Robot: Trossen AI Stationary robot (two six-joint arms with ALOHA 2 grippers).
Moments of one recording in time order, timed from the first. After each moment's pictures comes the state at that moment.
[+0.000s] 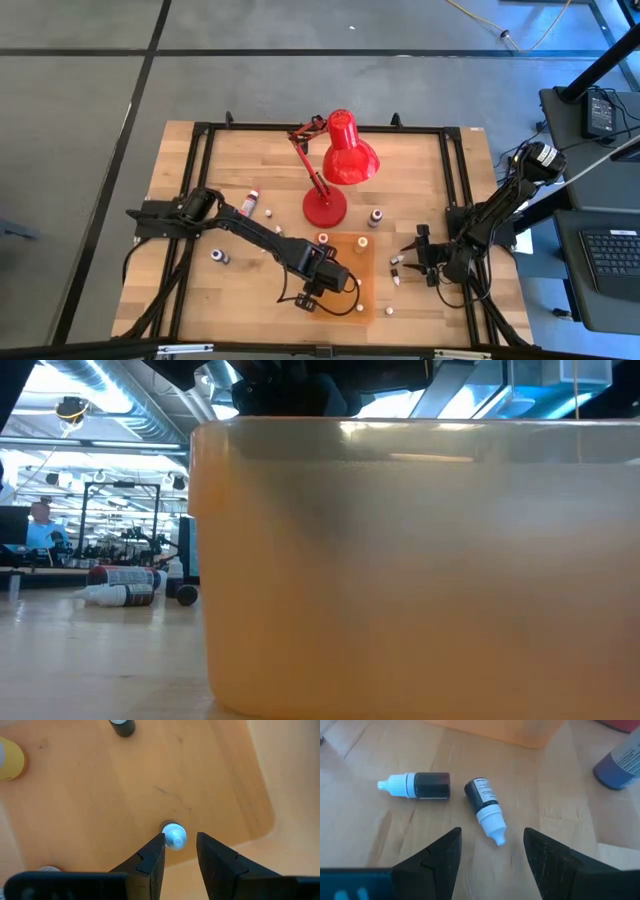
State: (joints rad) left arm -0.37 2.15 1.71 -0.76 0.01 -0.04; right arm 0.96 1.20 0.11 0.17 0.66 0.54
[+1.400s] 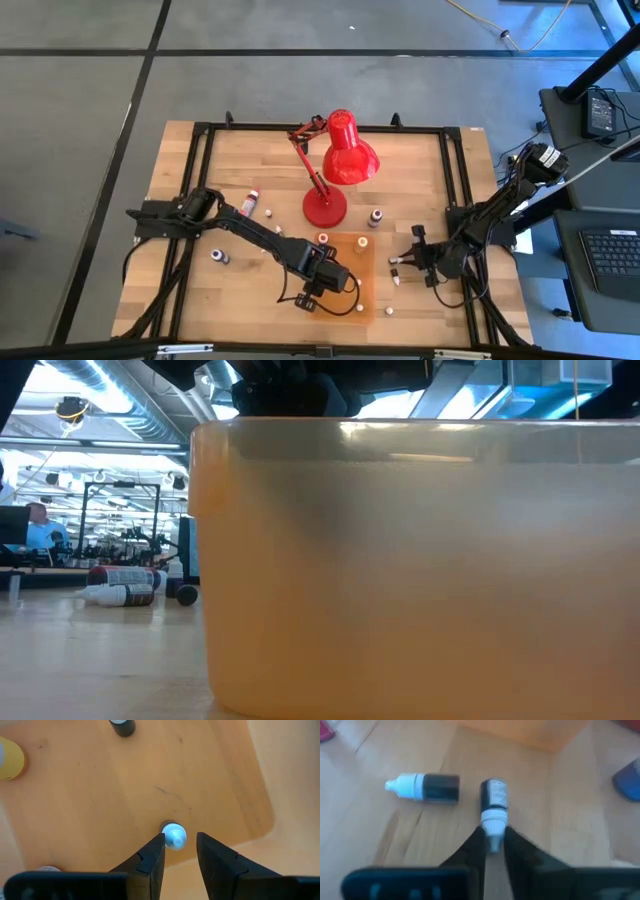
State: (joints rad) left arm -0.37 2.15 1.71 -0.76 0.01 -0.04; right arm 0.86 1.20 0.12 0.21 0.54 0.41
